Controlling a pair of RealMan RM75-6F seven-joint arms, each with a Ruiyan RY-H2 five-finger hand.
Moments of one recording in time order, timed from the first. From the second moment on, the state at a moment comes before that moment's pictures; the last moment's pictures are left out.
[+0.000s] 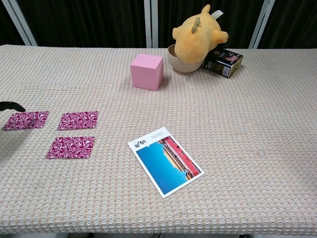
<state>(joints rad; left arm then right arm) -0.46 -1.27 0.08 -1.59 1.25 1.05 0.44 0.14 -1.33 0.19 -1.31 -1.56 1.72 0.19</state>
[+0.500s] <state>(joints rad) -0.45 -1.35 -0.05 -1.61 1.40 1.25 0.31 0.14 -1.31 0.20 -1.34 -1.57 1.74 0.18</state>
